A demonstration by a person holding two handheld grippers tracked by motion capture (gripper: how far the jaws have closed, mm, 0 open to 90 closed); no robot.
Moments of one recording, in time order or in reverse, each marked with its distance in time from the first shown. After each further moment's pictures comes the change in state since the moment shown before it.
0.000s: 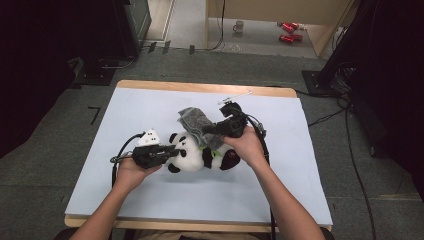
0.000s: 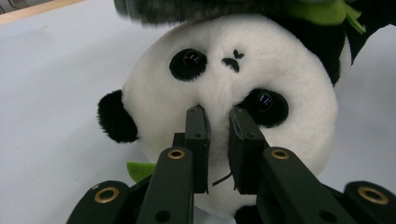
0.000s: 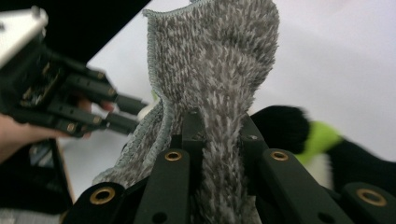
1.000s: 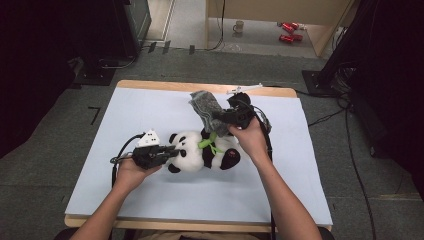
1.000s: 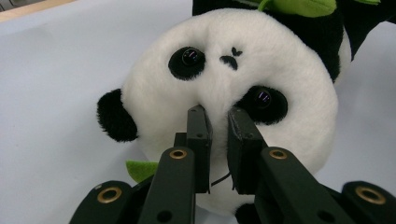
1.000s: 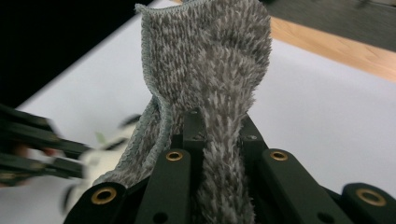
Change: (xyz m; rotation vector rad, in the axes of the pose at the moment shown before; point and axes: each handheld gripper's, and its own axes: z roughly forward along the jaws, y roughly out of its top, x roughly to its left) left arm 0.000 -0.002 0.001 -0.002 0.001 -0.009; right arm -0.010 0.014 -0.025 -0.161 -0.203 -0.029
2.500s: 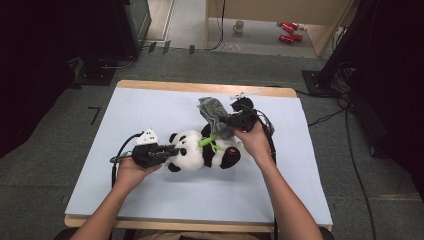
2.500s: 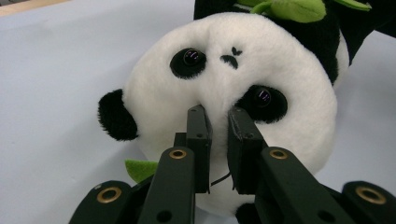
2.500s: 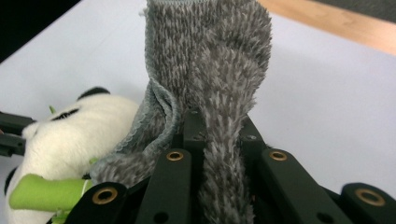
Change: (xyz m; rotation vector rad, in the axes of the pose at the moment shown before) left arm 0.006 -0.001 0.000 -0.014 -0.016 -0.046; right arm -0.024 -0.018 0.012 0.072 -0.072 0.011
